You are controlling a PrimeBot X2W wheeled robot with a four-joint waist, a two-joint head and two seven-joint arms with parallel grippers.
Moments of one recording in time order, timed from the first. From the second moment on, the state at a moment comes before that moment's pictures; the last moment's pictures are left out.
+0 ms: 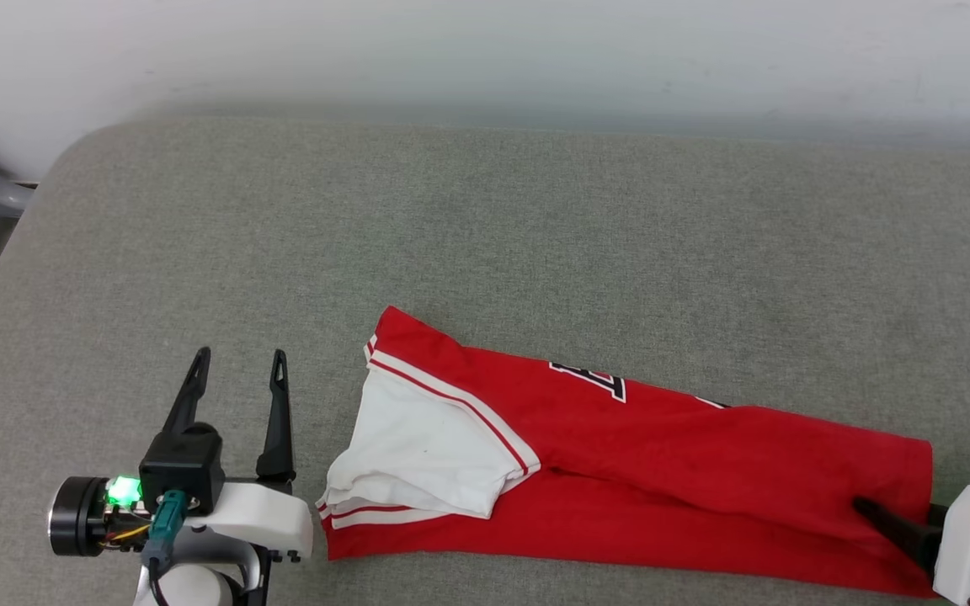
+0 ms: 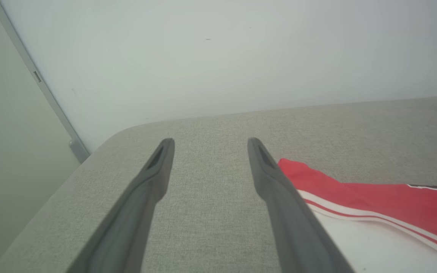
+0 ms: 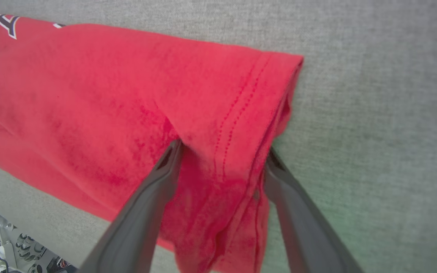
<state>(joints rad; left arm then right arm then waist) -0.17 0.47 -0.47 0.06 -0.42 0.42 -0.26 -0.21 -0.68 0.43 0.40 1.02 0.13 0.40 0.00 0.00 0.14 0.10</state>
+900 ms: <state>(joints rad) 0.00 0.24 -0.23 0.04 -0.17 0.26 -0.26 -0.22 -0.81 0.51 0.52 1.10 0.13 0.25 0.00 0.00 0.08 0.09</state>
